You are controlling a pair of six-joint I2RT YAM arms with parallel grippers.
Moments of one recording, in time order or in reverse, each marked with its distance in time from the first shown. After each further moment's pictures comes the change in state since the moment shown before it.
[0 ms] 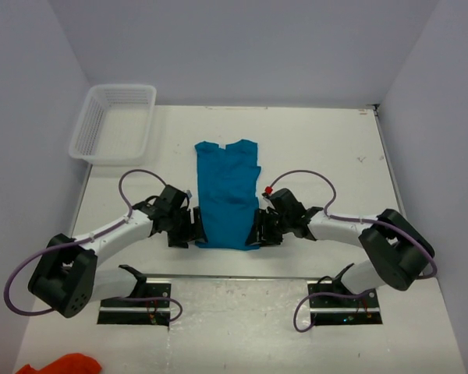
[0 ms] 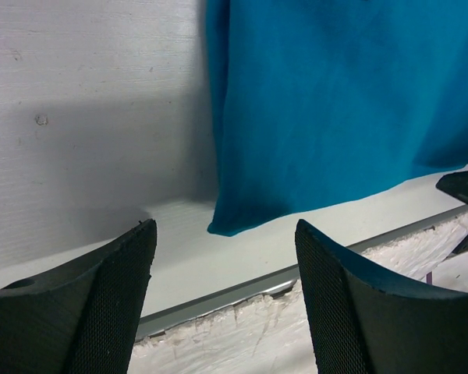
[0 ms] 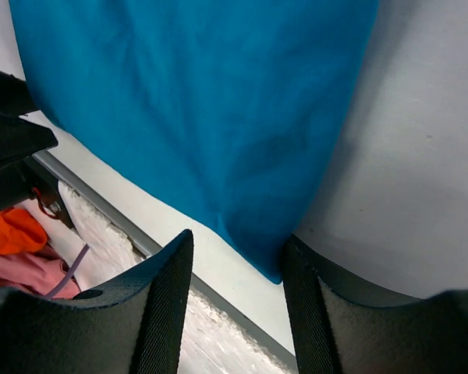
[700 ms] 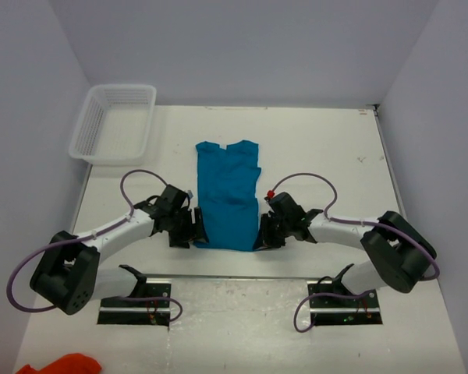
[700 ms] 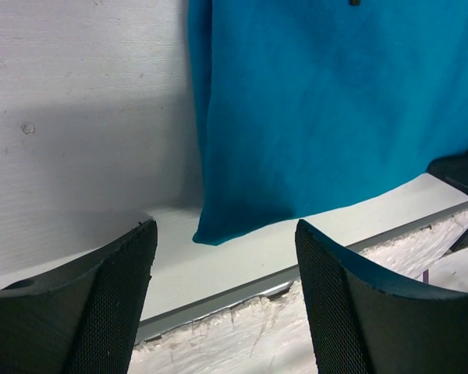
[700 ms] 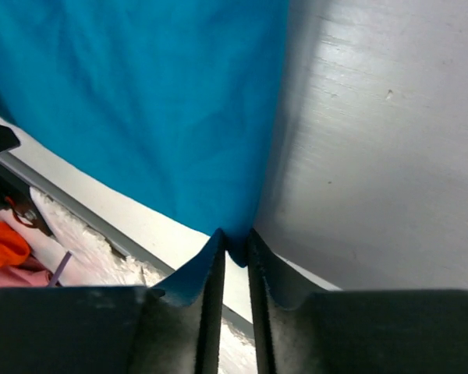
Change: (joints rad) left arm 0.000 0.023 0.000 0.017 0.012 0.001; right arm 0.037 -0.015 -0.013 -0.043 0.055 0.037
